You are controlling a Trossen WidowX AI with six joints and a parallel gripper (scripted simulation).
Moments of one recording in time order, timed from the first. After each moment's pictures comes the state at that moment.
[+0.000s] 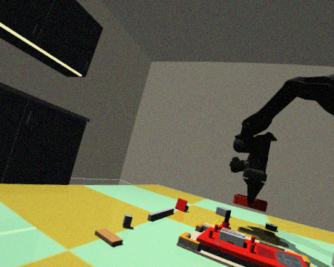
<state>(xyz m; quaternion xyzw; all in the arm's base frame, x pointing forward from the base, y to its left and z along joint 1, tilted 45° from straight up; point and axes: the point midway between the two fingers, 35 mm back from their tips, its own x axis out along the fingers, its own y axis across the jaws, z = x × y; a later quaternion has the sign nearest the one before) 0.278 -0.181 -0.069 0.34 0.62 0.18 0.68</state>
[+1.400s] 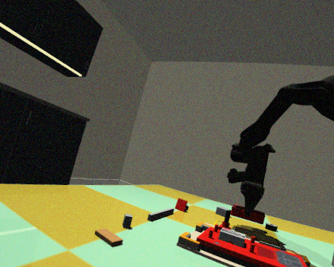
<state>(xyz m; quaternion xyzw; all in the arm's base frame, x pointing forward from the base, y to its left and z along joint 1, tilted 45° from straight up) 0.283 -0.156 -0.095 0.34 0.62 0.18 0.68</state>
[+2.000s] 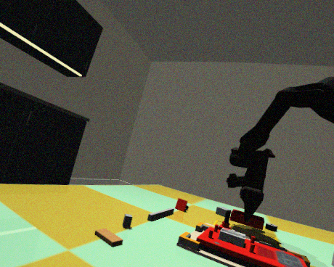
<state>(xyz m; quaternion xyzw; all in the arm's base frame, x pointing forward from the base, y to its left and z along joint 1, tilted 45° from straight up) 0.285 -0.144 -0.105 0.34 0.62 0.18 0.68</state>
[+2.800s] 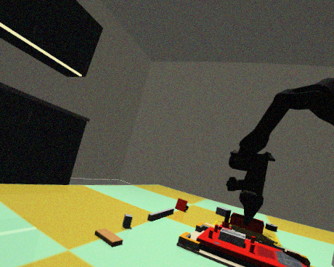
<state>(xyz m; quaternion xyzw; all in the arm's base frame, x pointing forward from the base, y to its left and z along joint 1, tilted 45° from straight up) 0.285 -0.136 -0.112 0.34 0.62 0.19 0.68</state>
